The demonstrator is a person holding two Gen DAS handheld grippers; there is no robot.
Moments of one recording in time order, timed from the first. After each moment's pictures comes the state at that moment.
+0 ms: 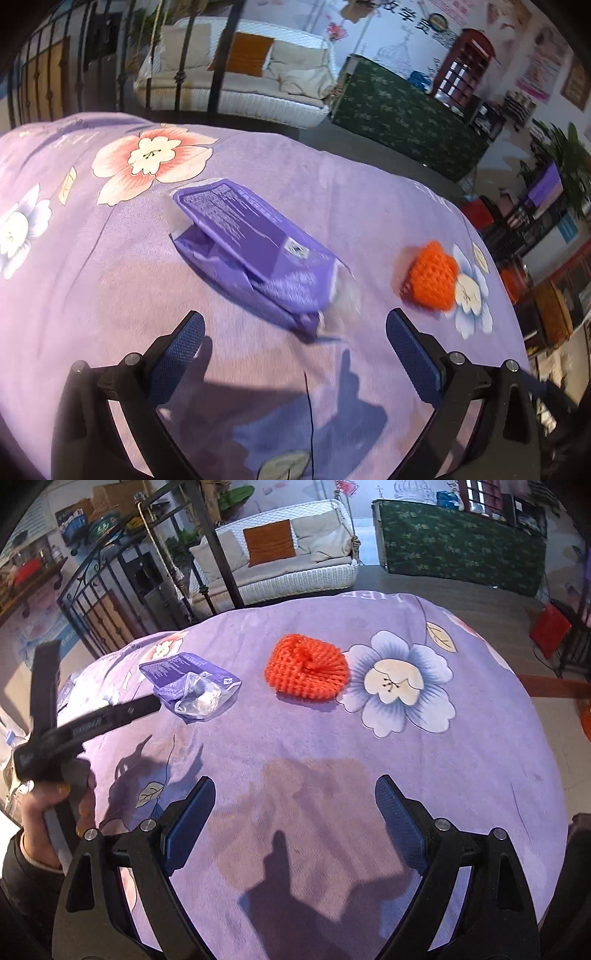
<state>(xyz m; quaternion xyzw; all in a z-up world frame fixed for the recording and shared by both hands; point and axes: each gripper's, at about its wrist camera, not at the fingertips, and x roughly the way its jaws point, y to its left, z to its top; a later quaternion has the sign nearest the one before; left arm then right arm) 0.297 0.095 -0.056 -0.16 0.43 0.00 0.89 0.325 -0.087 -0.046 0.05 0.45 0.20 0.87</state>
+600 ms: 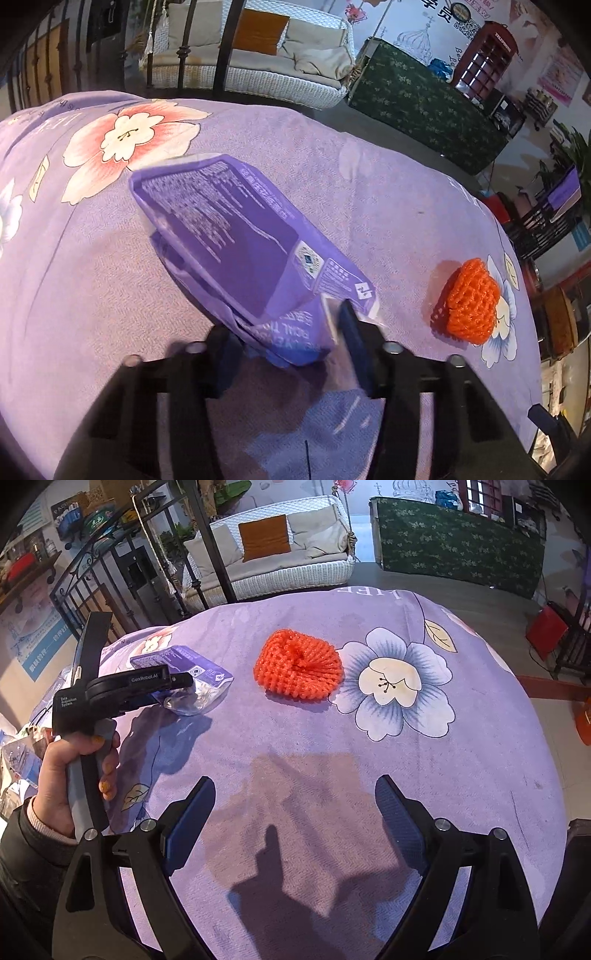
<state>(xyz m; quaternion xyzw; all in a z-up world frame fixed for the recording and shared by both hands) 0.335 0.090 -0.073 -0.16 0.47 0.02 0.87 0.334 -0.088 -0.053 0.04 0.46 0.19 0.87</state>
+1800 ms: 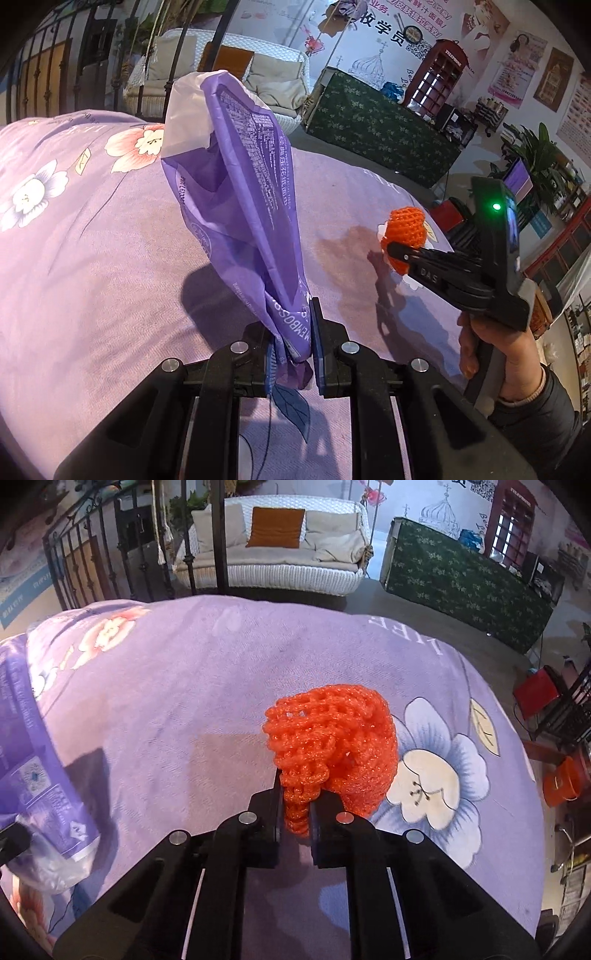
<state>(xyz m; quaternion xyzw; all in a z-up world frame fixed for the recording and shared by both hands) 0.204 0.066 -0.029 -0.16 0.39 -0.04 0.90 0.409 -0.025 -0.061 -0.09 0.43 0.16 0.88</state>
